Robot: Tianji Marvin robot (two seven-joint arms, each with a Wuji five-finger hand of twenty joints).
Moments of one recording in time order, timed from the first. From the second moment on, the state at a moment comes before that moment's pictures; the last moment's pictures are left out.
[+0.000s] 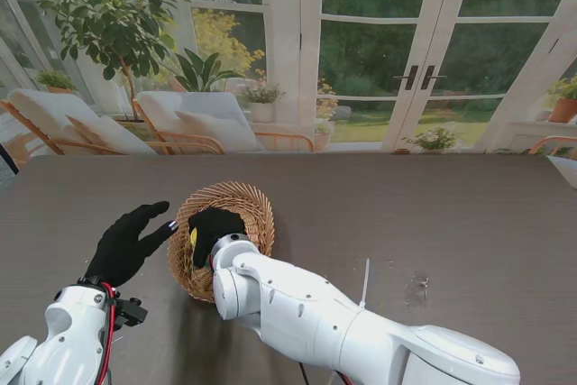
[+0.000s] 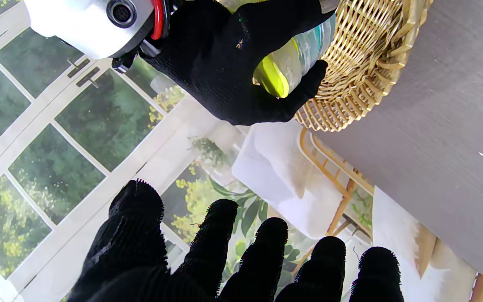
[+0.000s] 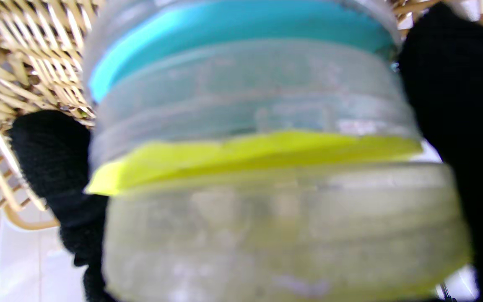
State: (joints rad) left arm 2.00 -1.15 -1.55 -2.06 0.48 0.14 0.12; right arm -0.86 -1.66 0.28 -0.86 -0.45 0.43 -0.31; left_hand 0.89 -0.04 0.00 -0.02 0.53 0.21 0.09 0.30 0.46 0.32 0.04 0.24 0.21 0.38 0.05 0.27 0.02 0.41 0.16 0.49; right_hand 0.37 -1.34 1.29 -0.39 0.78 -0.20 0.89 0.40 0.80 0.09 0.70 0.52 1.02 0.58 0.56 0.49 0.95 0.64 1.32 0.13
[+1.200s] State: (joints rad) left arm 2.01 -1.15 -1.54 -2.06 0.50 0.18 0.12; right arm -0.80 -1.80 0.23 -0.54 -0.41 0.31 -0.31; left_hand 0.89 -0.04 0.00 -0.02 0.53 0.20 0.09 0.30 0.46 0.31 0.04 0.24 0.21 0.38 0.05 0.27 0.02 0.41 0.16 0.49; right_hand 0.37 -1.27 1.29 -0.30 0.67 -0.20 0.95 0.42 0.69 0.07 0.75 0.52 0.96 0.54 0.45 0.52 0.92 0.55 1.12 0.36
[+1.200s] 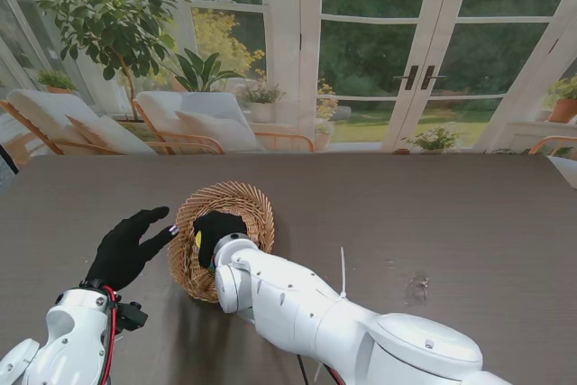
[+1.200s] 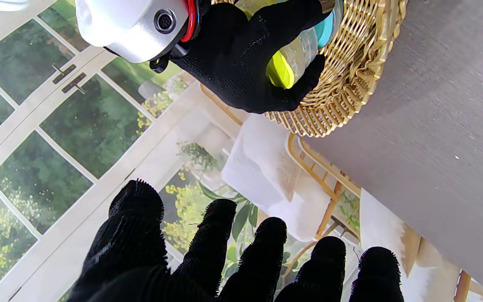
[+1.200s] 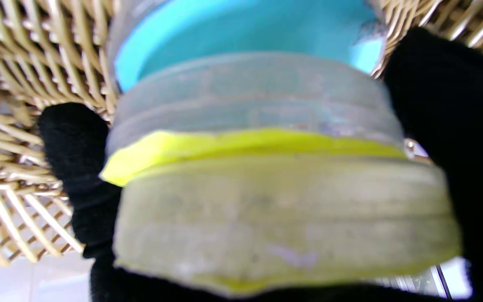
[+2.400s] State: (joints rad) left arm 2.02 -1.15 -1.54 -2.08 0.49 0.21 0.10; right arm -0.78 -1.78 0.17 -0.57 -0.48 0.32 -0.22; left_hand 0.89 -0.04 0.00 -0.02 0.53 0.20 0.09 0.30 0.46 0.31 0.04 0.24 0.21 0.38 0.05 0.27 0.02 0.41 0.16 0.49; right_hand 0.38 -1.09 1.30 -0.21 0.44 -0.15 0.92 0.41 0.50 0.05 0.73 0.47 0.70 0.37 0.41 0.41 0.80 0.43 0.93 0.42
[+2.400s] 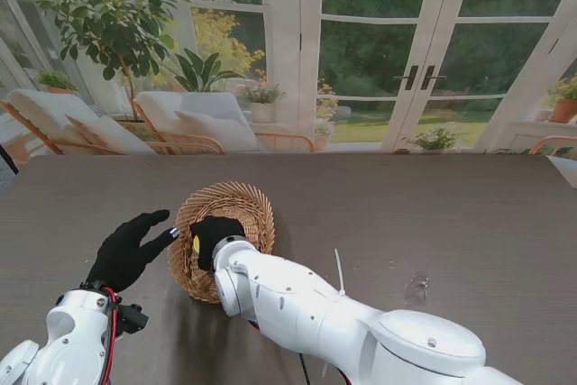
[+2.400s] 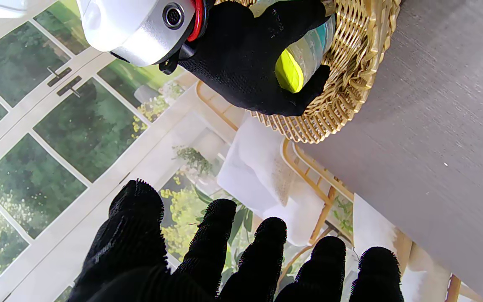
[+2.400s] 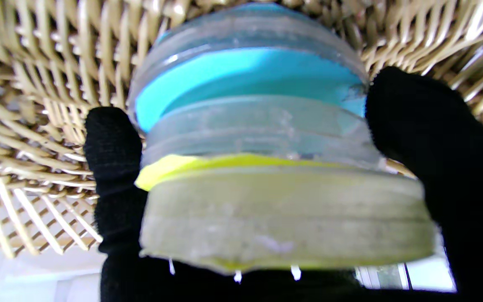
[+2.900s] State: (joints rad) left arm 2.03 -1.15 -1.54 -2.09 0.49 0.22 0.10; right arm -0.78 -1.76 0.17 -0.60 -0.49 0.35 -0.20; left_hand 0.89 -0.04 0.00 -0.02 0.53 0.20 0.09 0.30 0.46 0.31 0.04 0.24 0.21 0.38 0.05 0.27 0.02 0.41 0.16 0.49; right_hand 0.33 -1.02 1.30 -0.19 0.39 -0.14 0.88 0.40 0.45 0.06 0.69 0.44 0.66 0.31 0.32 0.35 0.80 0.43 0.86 0.44
